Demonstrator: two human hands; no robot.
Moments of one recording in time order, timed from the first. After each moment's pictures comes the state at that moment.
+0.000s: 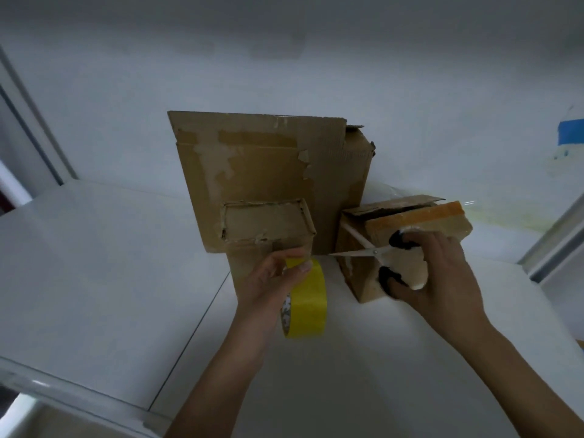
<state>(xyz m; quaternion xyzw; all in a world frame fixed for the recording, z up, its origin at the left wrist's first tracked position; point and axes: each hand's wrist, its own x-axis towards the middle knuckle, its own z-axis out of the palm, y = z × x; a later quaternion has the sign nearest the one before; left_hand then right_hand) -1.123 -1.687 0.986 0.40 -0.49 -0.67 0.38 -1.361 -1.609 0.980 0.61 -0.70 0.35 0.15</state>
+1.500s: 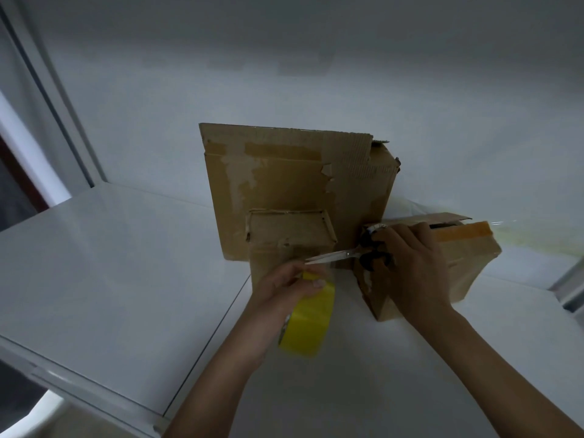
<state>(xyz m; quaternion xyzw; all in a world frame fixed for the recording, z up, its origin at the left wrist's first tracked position) -1.106 -1.706 0.992 0.36 -0.56 -0.66 0.34 -1.338 -1.680 0.982 0.65 -0.63 0.31 0.29</state>
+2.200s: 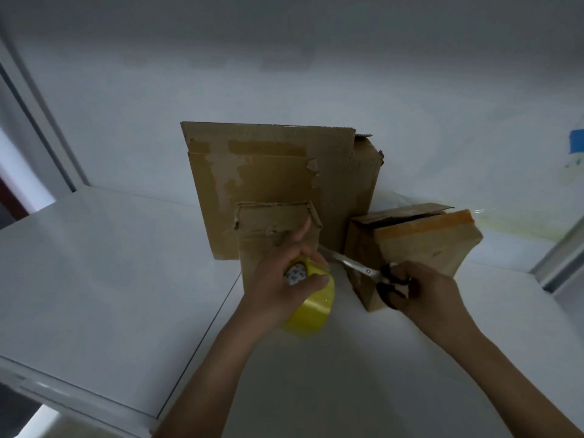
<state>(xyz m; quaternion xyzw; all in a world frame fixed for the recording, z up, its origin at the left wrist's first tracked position) -1.125 -1.731 0.979 0.28 -0.78 -0.43 0.36 -1.363 -1.626 0.953 0.60 -0.71 0.36 0.03</state>
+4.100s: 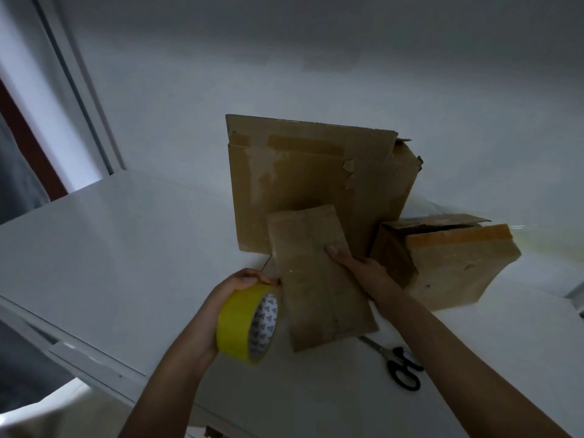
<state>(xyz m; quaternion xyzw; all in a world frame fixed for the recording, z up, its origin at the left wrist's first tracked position) -1.030 -1.741 0.943 0.36 -0.43 -0.73 0.38 -1.288 -1.724 0.955 0.37 -0.64 0.45 -0.49</state>
